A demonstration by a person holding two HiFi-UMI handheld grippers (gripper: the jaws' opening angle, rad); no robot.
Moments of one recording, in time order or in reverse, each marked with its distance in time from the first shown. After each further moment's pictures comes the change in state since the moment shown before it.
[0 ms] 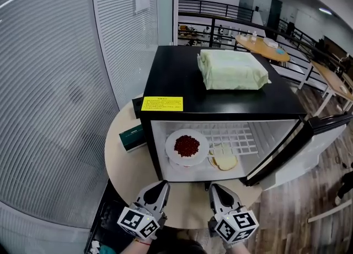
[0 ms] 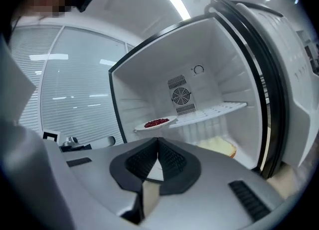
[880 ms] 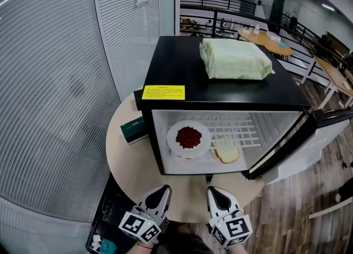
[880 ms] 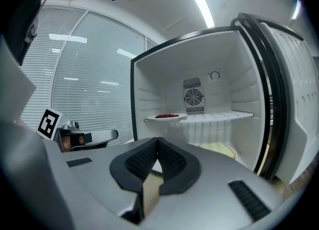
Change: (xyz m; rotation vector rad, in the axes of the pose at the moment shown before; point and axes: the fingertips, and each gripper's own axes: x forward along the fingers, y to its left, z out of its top) left arm -0.029 -0.016 -0.022 -0.058 0.027 0.022; right arm -0.017 0.023 -0.023 -0.231 0.029 0.042
